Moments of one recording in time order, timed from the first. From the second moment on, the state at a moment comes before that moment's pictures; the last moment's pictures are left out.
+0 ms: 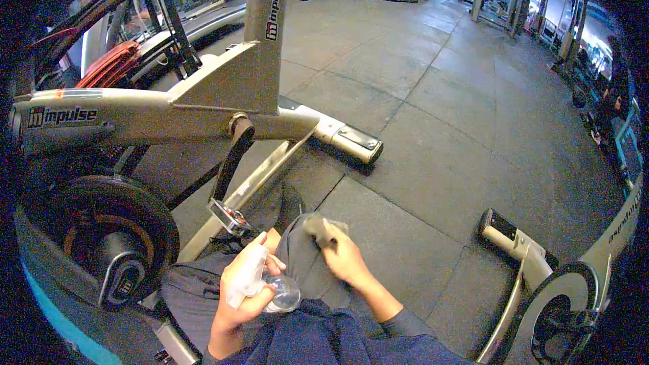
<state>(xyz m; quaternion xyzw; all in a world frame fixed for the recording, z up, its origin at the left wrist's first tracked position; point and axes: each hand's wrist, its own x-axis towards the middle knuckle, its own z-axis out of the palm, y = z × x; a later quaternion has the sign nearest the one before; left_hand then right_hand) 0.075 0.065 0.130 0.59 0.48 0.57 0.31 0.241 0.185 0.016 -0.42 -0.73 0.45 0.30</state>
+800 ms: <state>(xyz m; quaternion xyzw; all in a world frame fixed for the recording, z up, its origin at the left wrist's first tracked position) 0.103 0.184 0.124 0.65 0.48 0.55 0.20 0.159 0.215 -0.024 0.18 -0.05 0.92 0.33</state>
